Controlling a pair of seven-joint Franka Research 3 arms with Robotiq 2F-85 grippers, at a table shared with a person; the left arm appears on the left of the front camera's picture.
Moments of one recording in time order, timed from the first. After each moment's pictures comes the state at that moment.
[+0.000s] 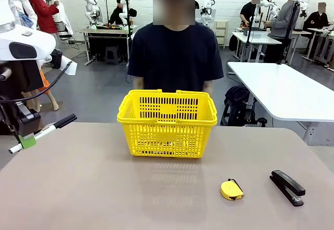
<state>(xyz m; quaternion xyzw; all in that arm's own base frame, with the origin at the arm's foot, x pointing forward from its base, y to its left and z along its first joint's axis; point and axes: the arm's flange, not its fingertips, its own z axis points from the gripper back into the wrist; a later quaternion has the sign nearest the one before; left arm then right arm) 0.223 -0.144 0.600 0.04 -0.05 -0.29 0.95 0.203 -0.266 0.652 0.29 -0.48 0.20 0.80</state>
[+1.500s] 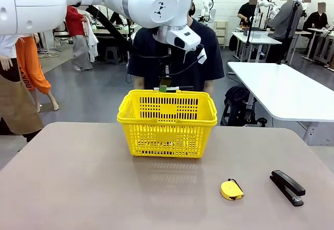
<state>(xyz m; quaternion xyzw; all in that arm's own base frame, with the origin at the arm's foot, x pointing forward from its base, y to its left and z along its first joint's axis) 0.520 -0.406 0.590 0.12 -0.07 -0.65 0.75 0.202 -0.266 0.653 0.29 -0.48 0.20 0.80</state>
